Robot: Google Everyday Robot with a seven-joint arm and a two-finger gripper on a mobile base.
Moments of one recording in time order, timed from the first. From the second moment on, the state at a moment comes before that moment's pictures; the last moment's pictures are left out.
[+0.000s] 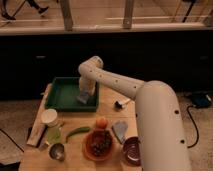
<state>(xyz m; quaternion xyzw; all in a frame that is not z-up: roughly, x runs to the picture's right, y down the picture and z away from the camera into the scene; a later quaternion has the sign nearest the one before) -0.126 0.012 0.914 -0.13 -0.24 -0.50 0.82</state>
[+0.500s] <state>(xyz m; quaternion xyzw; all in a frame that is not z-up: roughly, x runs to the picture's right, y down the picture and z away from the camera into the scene) -0.139 0.011 0.916 -0.12 -0.25 -0.52 0.81</state>
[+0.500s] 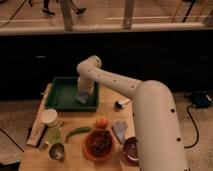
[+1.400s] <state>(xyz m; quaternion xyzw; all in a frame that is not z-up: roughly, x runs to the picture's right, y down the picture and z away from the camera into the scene) -0.141 0.007 0.918 -0.13 -0.26 -0.54 0.79</state>
